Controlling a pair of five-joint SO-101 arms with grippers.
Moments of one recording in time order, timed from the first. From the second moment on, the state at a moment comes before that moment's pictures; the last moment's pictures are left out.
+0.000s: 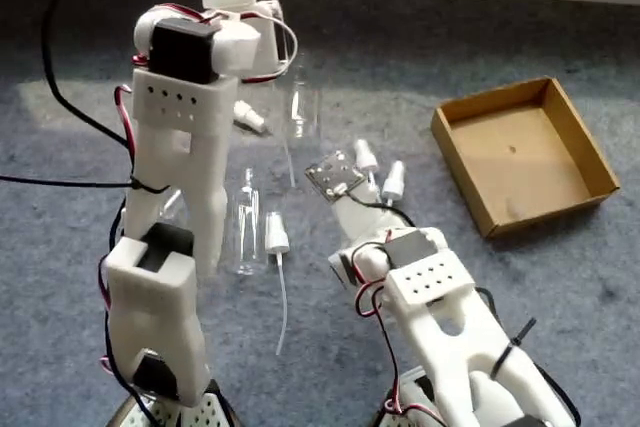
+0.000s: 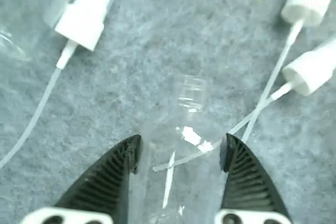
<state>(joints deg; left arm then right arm) 9.6 25.4 -70.3 100.0 24.0 -28.2 -37.7 57.0 52.4 16.1</state>
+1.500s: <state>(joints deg) 29.5 -27.2 -37.7 93.8 23.6 -23.6 -94.2 70.6 46.5 16.0</state>
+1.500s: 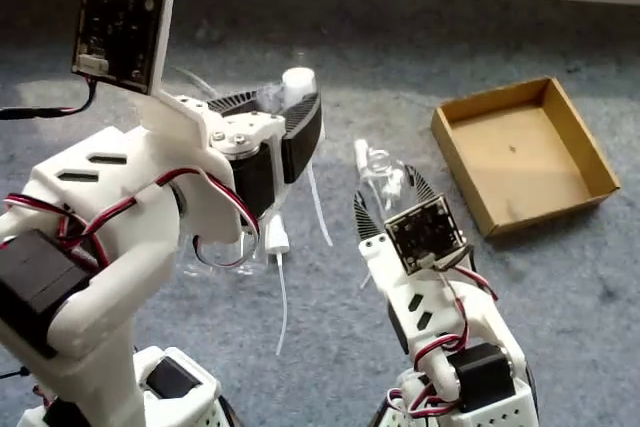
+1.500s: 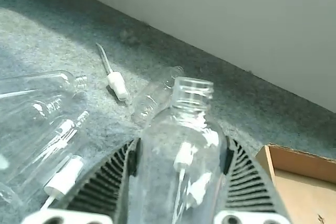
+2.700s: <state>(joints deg) 26.9 -27.4 -10.5 58.2 23.6 -23.6 -104.6 82.7 39.9 16.0</state>
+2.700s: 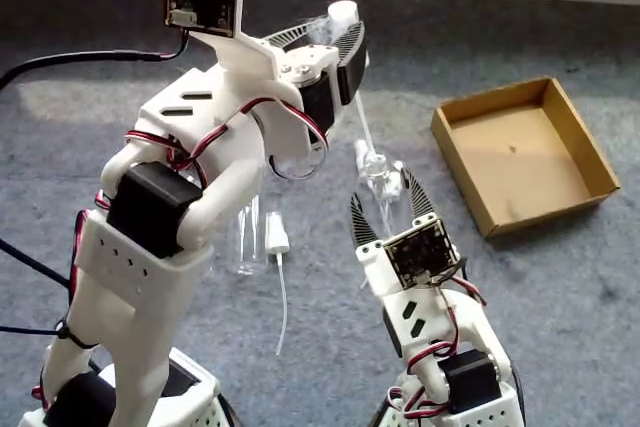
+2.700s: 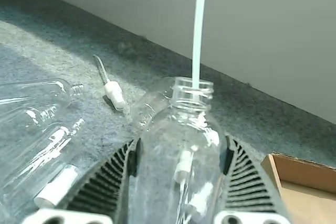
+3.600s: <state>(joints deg) 32.4 -28.1 19.1 47.3 31.3 -23.6 -104.5 84.6 40.0 15.9</state>
